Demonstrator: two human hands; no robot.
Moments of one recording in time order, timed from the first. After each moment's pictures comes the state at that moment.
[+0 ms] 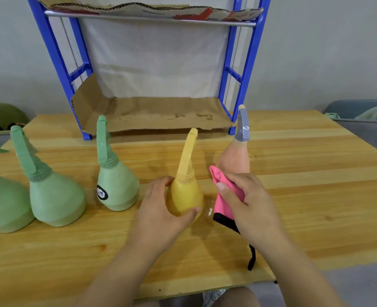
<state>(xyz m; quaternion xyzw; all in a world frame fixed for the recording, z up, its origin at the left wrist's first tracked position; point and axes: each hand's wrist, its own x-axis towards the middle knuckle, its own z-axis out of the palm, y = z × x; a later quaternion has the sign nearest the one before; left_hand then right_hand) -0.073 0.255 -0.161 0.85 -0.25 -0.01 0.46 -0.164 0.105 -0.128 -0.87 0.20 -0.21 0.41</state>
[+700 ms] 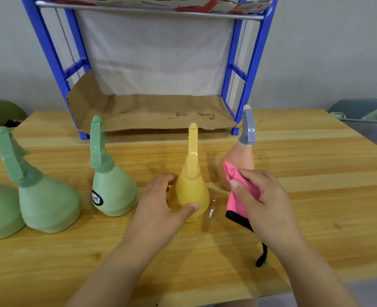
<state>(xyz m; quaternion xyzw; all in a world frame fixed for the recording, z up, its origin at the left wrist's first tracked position) -0.053 0.246 -0.154 0.86 -0.25 -0.04 0.44 -0.156 0.079 -0.129 -0.85 0.23 -0.23 0.41</state>
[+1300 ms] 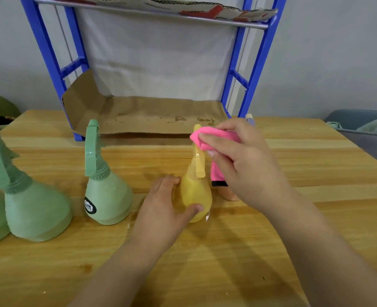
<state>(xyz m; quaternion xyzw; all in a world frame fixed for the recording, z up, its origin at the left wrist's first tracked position) -0.040 0.227 -0.161 0.87 -0.26 -0.01 0.43 -0.097 0.074 -0.071 -0.93 -0.01 -0.33 0.14</state>
